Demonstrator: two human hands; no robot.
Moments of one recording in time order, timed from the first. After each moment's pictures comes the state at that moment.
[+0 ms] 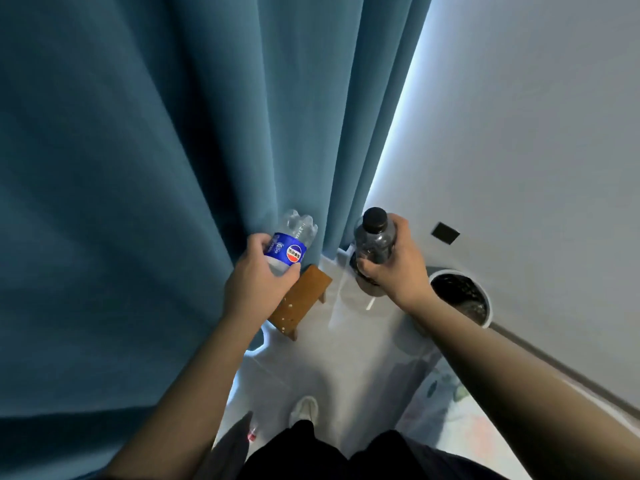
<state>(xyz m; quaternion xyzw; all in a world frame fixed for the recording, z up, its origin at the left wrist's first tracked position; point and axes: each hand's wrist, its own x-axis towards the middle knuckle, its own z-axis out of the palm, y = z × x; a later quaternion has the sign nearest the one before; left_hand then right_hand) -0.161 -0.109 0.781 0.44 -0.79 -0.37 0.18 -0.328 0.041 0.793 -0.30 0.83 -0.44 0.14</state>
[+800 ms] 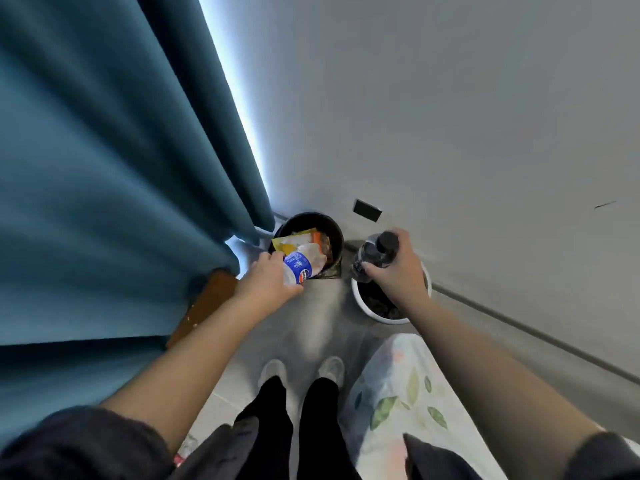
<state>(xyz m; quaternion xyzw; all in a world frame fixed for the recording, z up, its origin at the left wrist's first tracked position) -0.544 -0.013 0.639 0.33 -0.88 -0.27 -0.21 -0.665 0.178 0.641 -0.11 0.87 -0.43 0.21</state>
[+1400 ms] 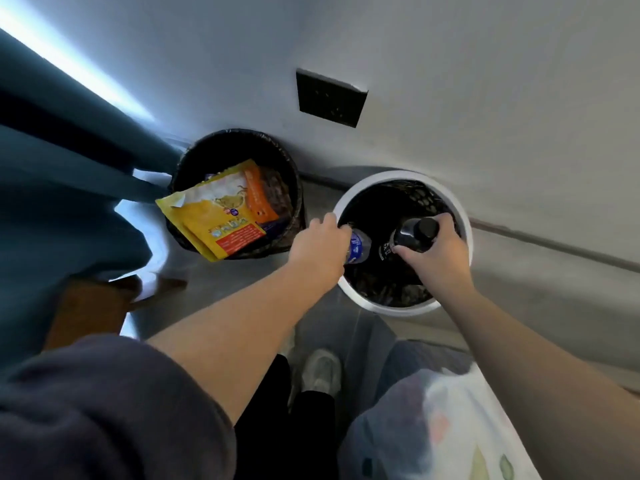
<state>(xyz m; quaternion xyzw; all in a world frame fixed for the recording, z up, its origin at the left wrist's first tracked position) -0.735 0.082 0.263 0.04 -0.94 -0.12 -0.32 -0.780 0.265 0.255 0.05 0.92 -0.29 0.24</state>
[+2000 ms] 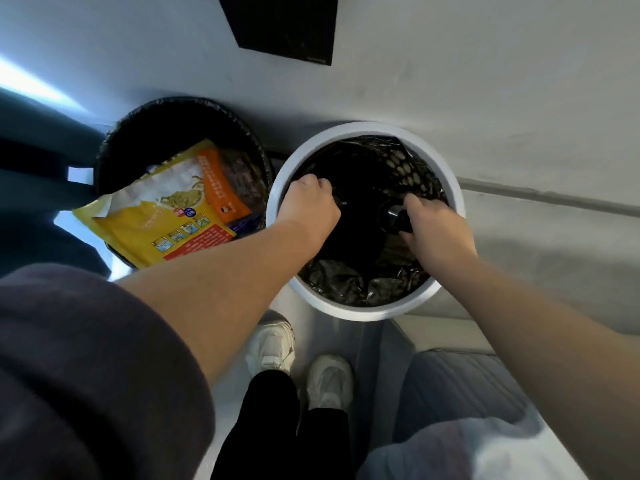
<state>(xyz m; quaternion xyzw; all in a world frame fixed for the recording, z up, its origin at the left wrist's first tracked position) -0.791 0.077 0.168 -0.17 -0.91 0.17 -0.33 -0.809 0.267 0.157 -0.18 0.95 0.01 0.27</state>
